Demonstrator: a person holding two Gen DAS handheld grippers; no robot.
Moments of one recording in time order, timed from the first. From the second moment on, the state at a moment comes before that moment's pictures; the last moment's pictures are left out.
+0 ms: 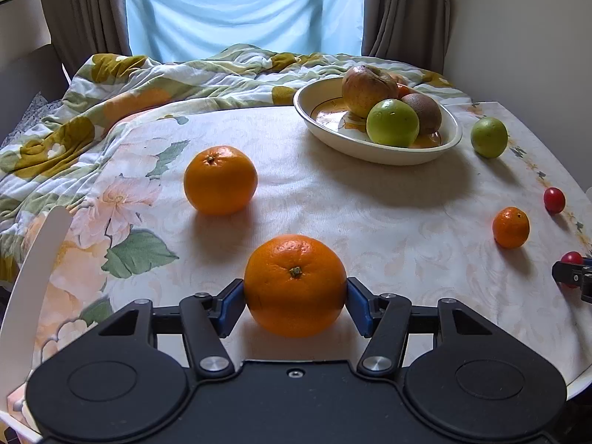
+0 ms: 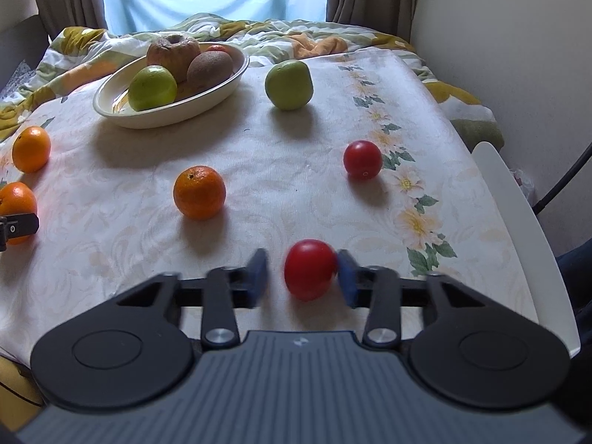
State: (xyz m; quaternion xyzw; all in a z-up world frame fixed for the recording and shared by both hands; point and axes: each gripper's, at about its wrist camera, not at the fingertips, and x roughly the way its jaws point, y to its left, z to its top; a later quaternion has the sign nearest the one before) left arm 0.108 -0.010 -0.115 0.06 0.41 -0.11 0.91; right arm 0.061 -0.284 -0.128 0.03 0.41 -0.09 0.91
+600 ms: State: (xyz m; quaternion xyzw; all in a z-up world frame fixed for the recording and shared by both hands) left arm 0.084 -0.002 -0.077 0.04 0.39 -0.12 0.91; right arm 0.050 -0.268 -0.094 0.03 0.39 -0.07 0.92
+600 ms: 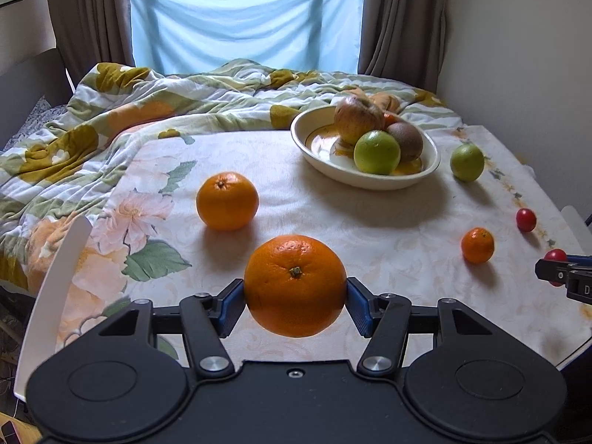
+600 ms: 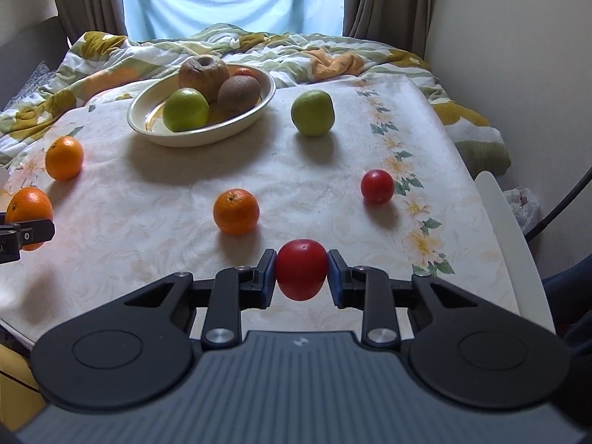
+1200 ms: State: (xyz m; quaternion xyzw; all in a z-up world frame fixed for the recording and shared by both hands) left arm 0.107 -0.007 0.000 0.01 0.34 -0.13 0.93; right arm 0.074 -0.259 -0.011 0.04 0.39 -0.03 0.92
